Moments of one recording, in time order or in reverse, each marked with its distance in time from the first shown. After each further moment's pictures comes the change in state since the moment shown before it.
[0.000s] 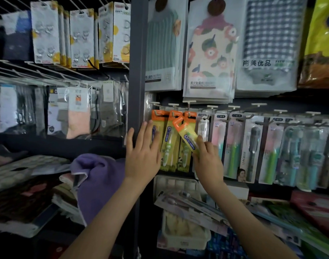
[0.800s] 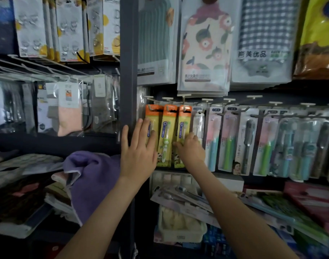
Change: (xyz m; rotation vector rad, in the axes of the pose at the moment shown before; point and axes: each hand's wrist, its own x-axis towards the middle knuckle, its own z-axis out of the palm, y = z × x) left_hand -0.005 0.006 -0.006 -0.050 -0.013 0.020; right_hand 0.034 -0.022 0.023 0.074 -0.268 0.277
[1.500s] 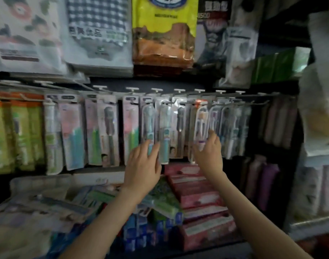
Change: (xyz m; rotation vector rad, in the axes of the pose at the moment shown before) left_hand 0.052 0.394 -0.022 -0.658 -0.296 0.059; right_hand -0.043 0.375 -0.243 -0.082 0.353 0.182
